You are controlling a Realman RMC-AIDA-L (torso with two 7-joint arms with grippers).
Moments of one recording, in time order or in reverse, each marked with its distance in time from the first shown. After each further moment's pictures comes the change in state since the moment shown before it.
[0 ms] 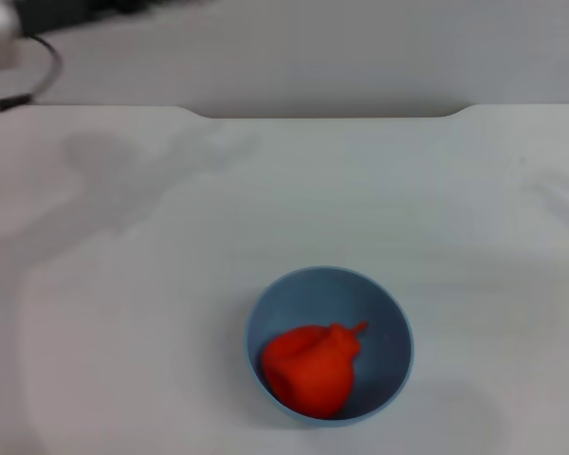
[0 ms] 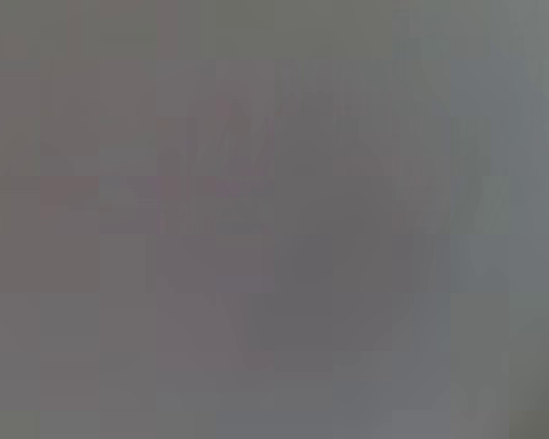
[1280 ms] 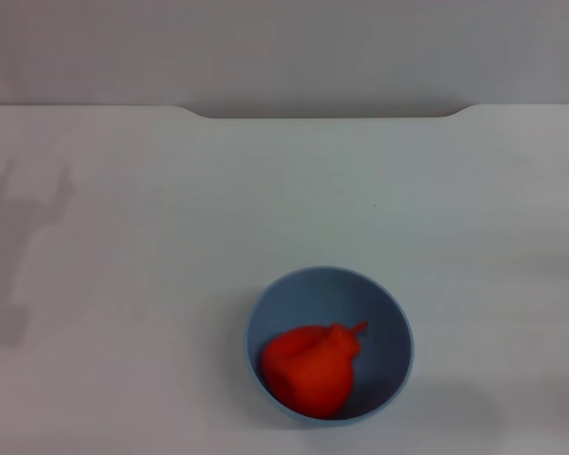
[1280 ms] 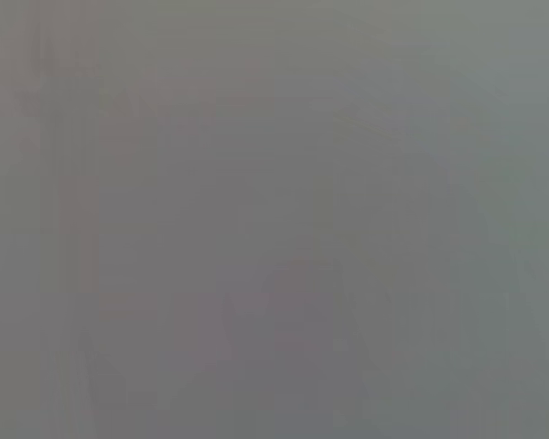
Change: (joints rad) left arm 0.154 -0.023 -0.267 -0.947 -0.988 0.220 2.128; right arm 0.021 0.012 0.389 0.922 0.429 0.063 -1.500
